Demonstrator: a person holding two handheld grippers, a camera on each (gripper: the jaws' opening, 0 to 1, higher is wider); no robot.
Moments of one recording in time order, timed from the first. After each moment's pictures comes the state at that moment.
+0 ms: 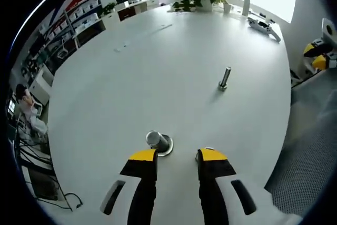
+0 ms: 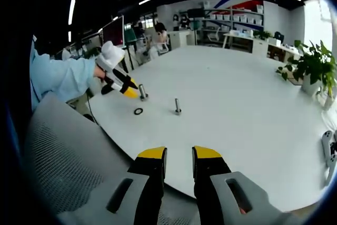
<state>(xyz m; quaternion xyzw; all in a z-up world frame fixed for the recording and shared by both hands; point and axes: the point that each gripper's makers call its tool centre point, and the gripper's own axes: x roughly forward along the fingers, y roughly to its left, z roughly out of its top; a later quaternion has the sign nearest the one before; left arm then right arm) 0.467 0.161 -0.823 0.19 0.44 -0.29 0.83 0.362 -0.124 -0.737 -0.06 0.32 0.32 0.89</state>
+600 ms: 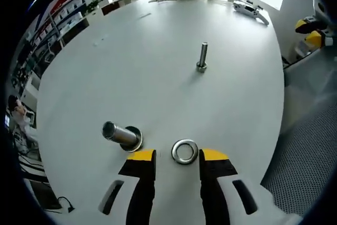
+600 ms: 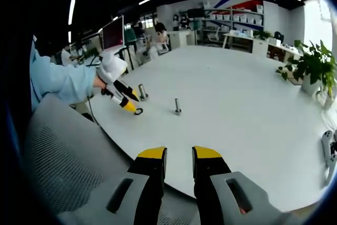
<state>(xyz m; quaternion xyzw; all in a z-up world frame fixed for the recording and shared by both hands) 0.440 0.138 -0.860 0.21 0.47 -0.33 0.79 0.363 -0.123 -0.737 -0.06 0.31 0.32 0.89</state>
